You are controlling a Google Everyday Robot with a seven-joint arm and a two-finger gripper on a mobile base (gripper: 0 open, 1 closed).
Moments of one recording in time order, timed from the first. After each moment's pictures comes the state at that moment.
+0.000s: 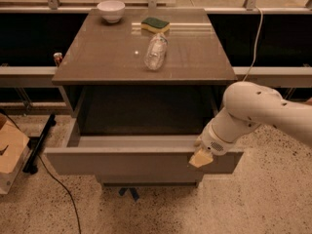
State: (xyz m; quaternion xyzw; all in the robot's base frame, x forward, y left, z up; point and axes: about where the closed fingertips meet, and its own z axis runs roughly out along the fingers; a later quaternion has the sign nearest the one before) arm 0.487 -0.141 0.657 -0.54 0.82 0.14 0.11
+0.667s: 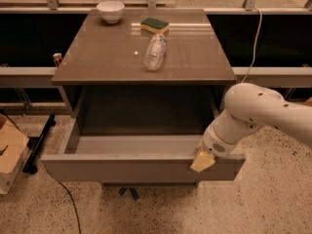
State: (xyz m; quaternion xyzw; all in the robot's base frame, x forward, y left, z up) arm 0.486 -0.140 0.656 -0.54 0.82 0.14 0.11
